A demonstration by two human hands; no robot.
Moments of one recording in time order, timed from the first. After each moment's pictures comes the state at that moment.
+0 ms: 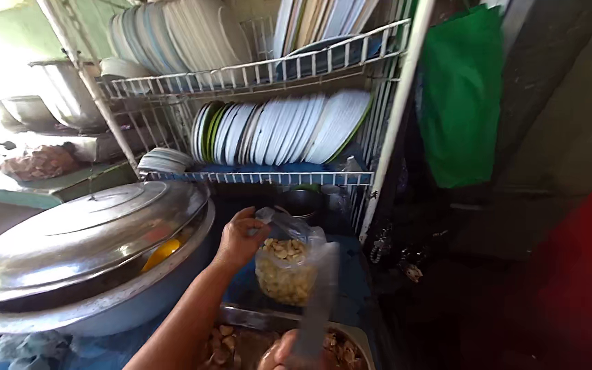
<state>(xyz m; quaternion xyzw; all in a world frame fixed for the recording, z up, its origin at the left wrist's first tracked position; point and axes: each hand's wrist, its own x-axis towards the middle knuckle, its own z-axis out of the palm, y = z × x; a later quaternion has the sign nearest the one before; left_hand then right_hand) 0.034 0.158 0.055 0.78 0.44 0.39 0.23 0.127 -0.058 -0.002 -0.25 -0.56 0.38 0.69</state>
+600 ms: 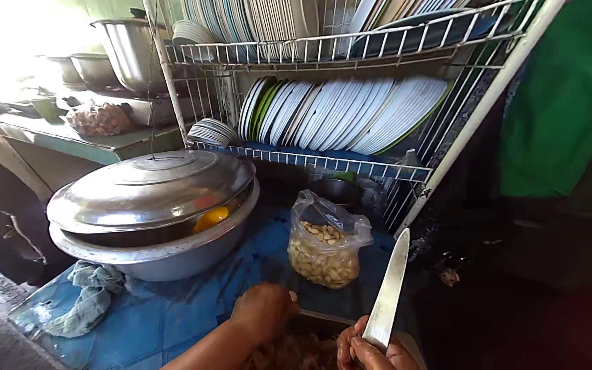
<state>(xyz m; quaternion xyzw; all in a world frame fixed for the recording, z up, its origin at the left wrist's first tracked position) -0.023 0.041 0.021 0.83 0.48 -0.06 0.28 0.150 -0.089 0.002 -0.45 -0.37 0.50 0.64</state>
